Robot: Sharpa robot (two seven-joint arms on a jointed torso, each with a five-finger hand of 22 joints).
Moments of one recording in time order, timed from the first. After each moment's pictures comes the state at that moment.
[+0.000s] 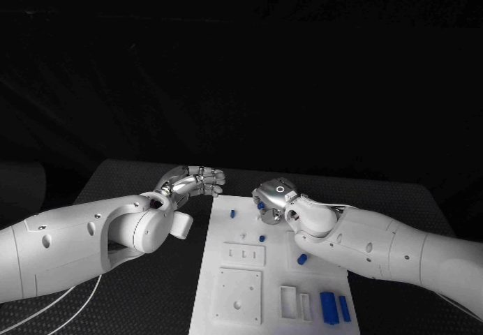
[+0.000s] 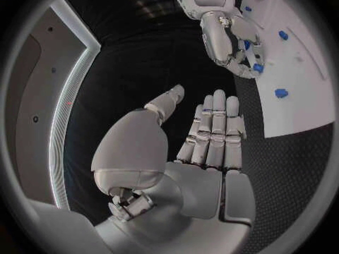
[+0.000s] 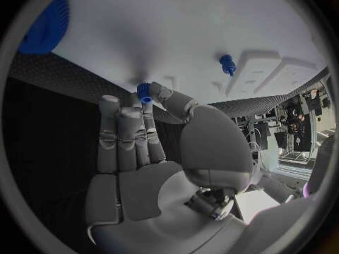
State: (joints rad) left arm 1.34 -0.82 -0.19 1.52 0.00 -0.37 0.31; left_hand 1.14 -0.11 0.46 -0.19 0.09 0.77 0.19 0.33 0.44 1.11 0.15 0.12 0.12 0.95 0.09 0.53 0.52 0.06 0.79 0.00 0.46 1.31; right arm 1.19 -0.44 -0.15 1.10 -1.95 -0.46 -0.23; right_hand 1.15 -0.21 0.86 -0.27 0.05 0.99 0.12 0.38 0.49 1.27 0.06 0.07 0.14 1.32 -0.04 1.15 0.78 0.20 1.20 -0.02 0.79 1.31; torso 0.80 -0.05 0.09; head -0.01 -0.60
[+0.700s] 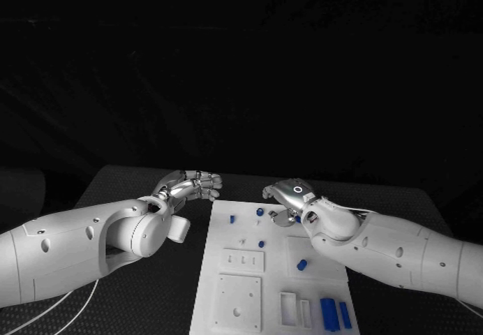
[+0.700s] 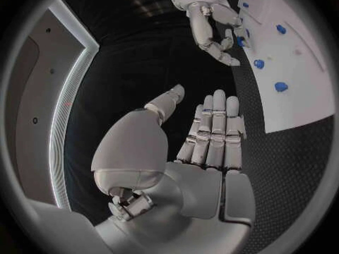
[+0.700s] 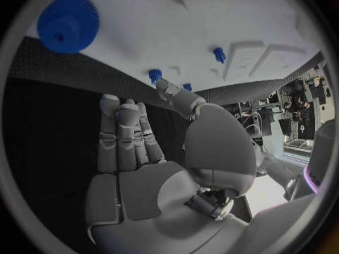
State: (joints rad) left arm 1.34 -0.83 -0.19 1.51 0.00 -0.37 0.31; left_hand 1.14 -0.11 0.47 -0.19 0.09 0.76 0.20 0.32 0.44 1.11 0.15 0.11 0.11 0.95 0.09 0.53 0.52 0.06 0.79 0.00 0.46 1.31; right arm 1.20 -0.59 -0.10 1.25 -1.87 -0.52 -0.21; right_hand 1.10 -0.30 0.83 -0.26 0.06 0.85 0.17 0.30 0.45 1.06 0.13 0.07 0.07 1.30 0.01 1.13 0.74 0.20 1.17 0.00 0.76 1.31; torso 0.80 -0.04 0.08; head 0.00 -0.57
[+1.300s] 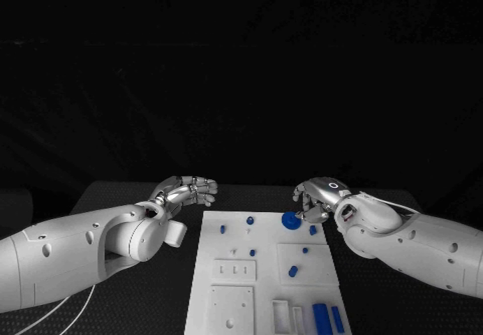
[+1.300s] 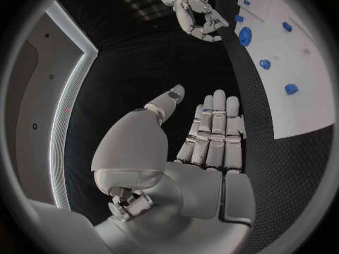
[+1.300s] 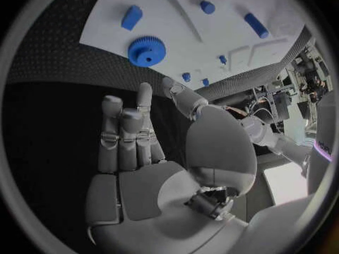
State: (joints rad) left arm 1.34 -0.82 -0.19 1.46 0.00 -0.36 0.31; left_hand 1.14 -0.11 0.47 -0.19 0.09 0.76 0.20 0.32 0.44 1.11 0.15 0.11 0.11 0.95 0.09 0.53 0.52 0.06 0.79 0.00 0.46 1.31; right arm 1.23 -0.76 -0.08 1.31 -1.68 -0.42 -0.17; right_hand 1.06 -0.30 0.70 -0.26 0.06 0.89 0.13 0.33 0.45 1.39 0.01 0.49 0.38 1.31 -0.10 1.20 0.78 0.22 1.22 -0.03 0.79 1.31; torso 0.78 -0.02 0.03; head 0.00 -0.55
